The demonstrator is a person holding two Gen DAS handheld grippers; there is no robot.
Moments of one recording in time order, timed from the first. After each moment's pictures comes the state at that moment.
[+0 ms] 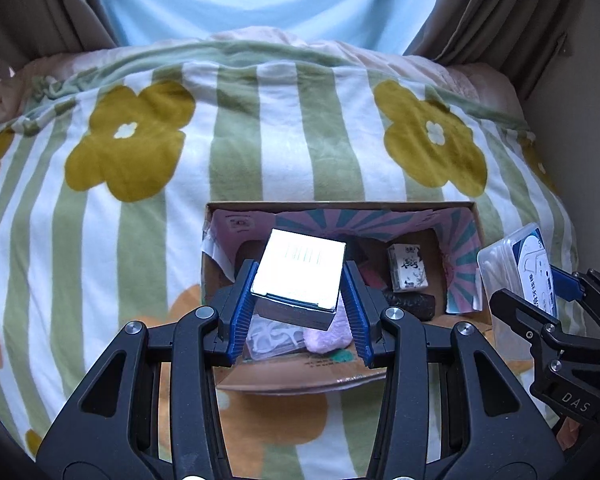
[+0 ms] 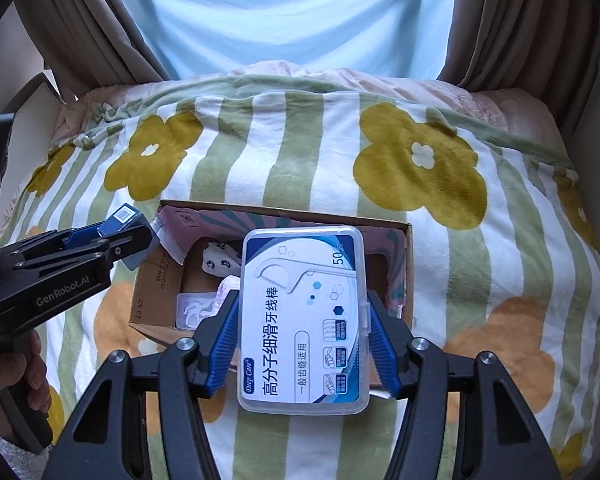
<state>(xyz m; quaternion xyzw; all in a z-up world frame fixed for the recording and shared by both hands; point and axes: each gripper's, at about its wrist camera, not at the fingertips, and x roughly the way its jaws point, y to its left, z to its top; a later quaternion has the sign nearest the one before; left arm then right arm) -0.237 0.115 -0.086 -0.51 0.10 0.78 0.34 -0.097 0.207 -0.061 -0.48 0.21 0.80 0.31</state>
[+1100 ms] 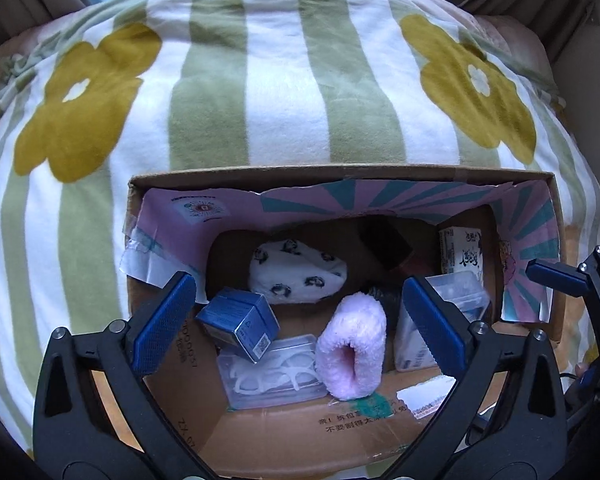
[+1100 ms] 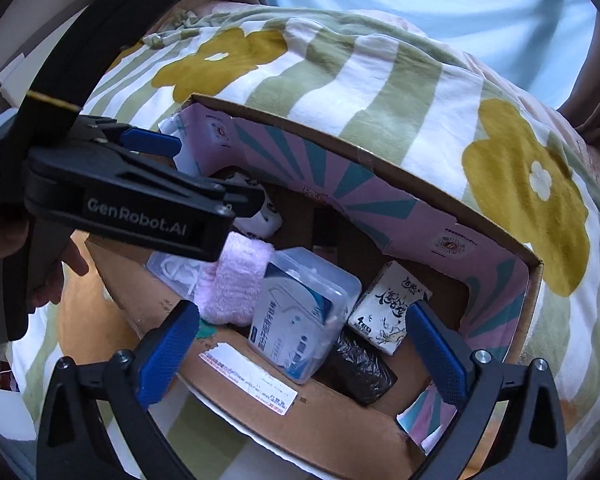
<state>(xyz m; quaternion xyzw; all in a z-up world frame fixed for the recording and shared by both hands) -0.264 0.161 -0.184 -0.57 0.14 0.75 0.32 -0.132 0.216 -0.166 -0.54 0.10 0.83 0.13</state>
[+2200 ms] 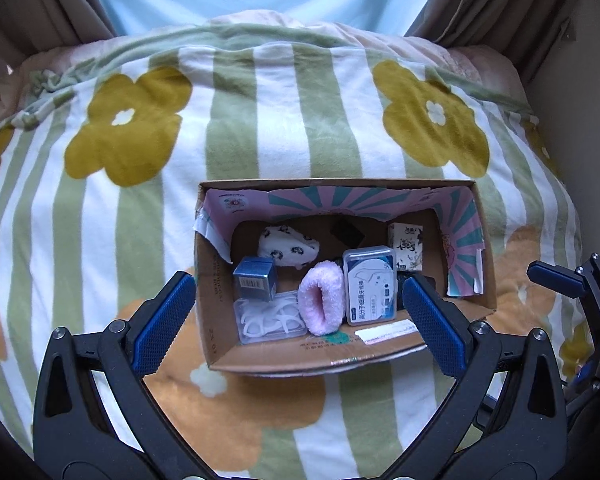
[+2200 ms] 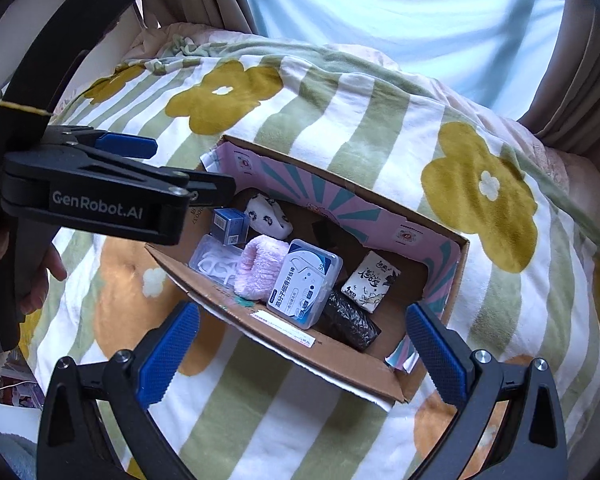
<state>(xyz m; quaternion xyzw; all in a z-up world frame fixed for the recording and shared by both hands) -0.212 0.108 -0.072 -0.52 0.12 0.77 0.33 -0.094 0.175 -0.076 -0.51 0.11 0.83 0.19</state>
